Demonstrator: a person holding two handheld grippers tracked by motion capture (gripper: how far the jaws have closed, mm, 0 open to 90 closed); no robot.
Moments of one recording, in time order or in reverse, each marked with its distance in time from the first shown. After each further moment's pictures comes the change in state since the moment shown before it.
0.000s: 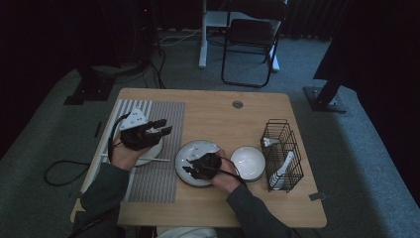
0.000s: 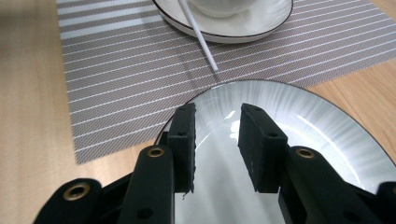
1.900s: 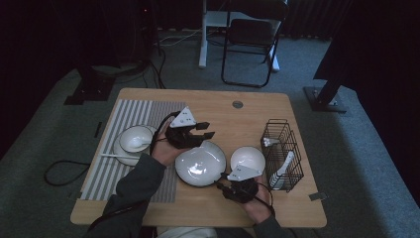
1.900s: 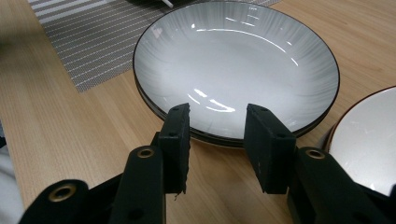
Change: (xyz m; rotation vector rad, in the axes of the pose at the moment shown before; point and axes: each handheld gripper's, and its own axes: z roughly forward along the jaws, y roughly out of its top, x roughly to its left) left arm -0.059 0.038 0.084 0.029 -0.192 0.105; right arm 0.020 -0.090 -0.068 -0.083 -0.156 0.225
